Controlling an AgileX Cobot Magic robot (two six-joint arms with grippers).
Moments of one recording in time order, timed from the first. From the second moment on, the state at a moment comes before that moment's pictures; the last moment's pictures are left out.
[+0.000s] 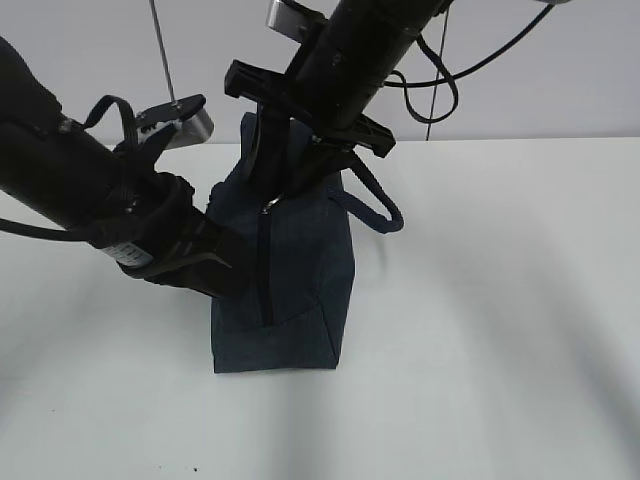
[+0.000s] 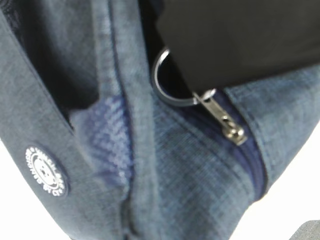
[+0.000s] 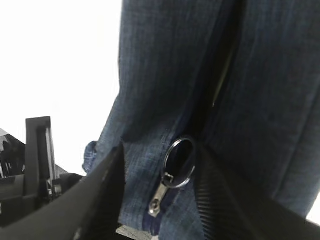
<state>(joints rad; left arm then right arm) -0.43 1.63 -1.04 -0.68 0.77 0.54 0.45 2.09 -1.97 0.53 1.24 0.18</state>
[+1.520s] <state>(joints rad) -0.43 1.63 -1.04 -0.68 0.77 0.54 0.47 2.09 -1.89 0.55 1.23 0.13</state>
